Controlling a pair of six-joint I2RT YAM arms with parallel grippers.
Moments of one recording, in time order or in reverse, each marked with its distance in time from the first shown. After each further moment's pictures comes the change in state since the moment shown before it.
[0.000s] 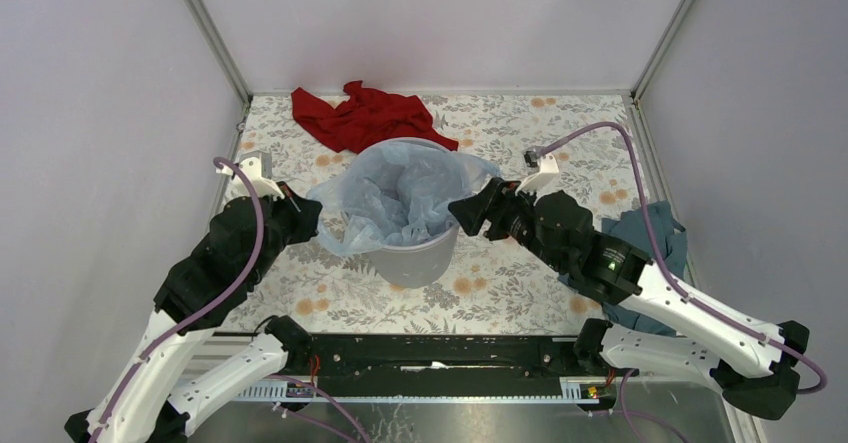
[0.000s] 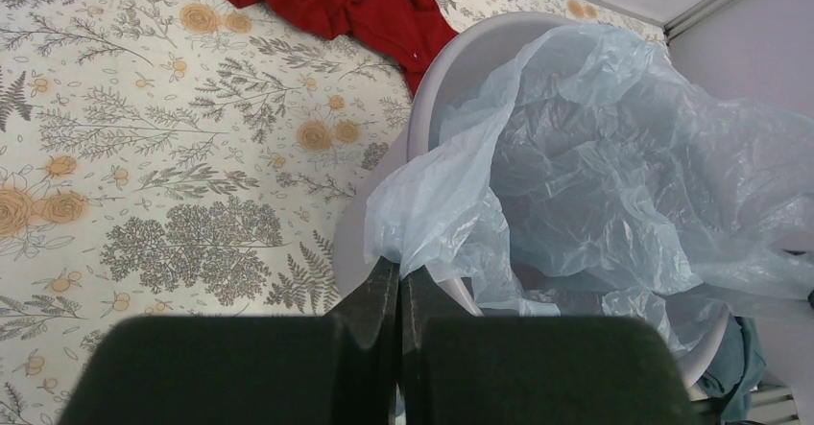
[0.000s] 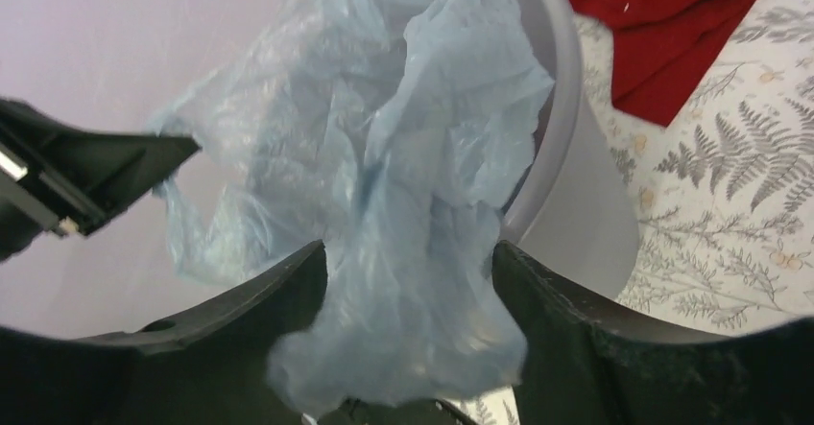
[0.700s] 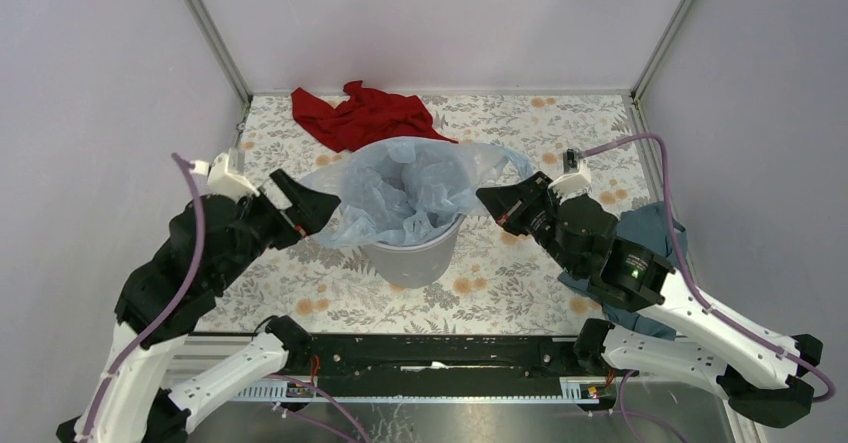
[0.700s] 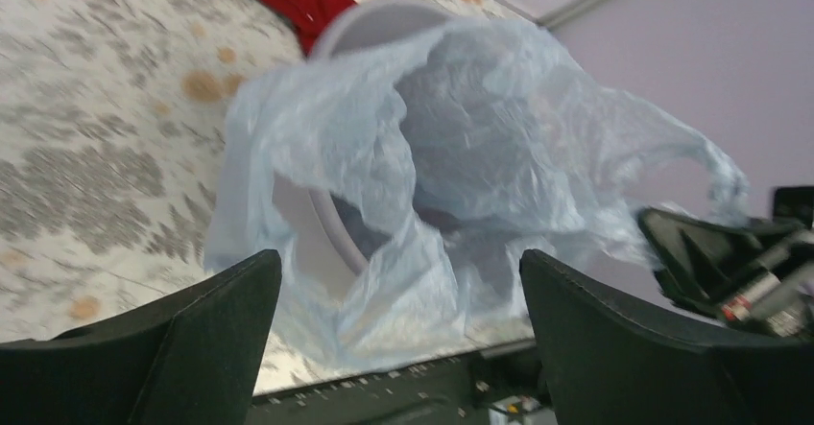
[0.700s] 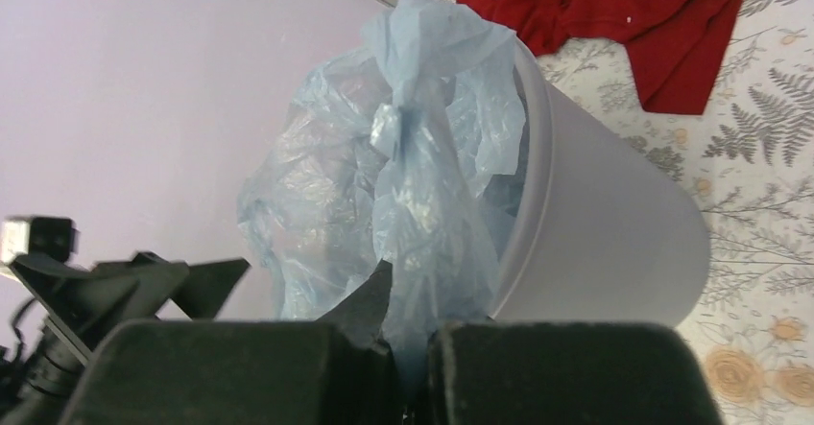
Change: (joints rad) left arm 0.001 0.063 0.250 -0.158 0.131 -0.180; right arm 0.000 -0.070 0.028 -0.033 0.179 0.266
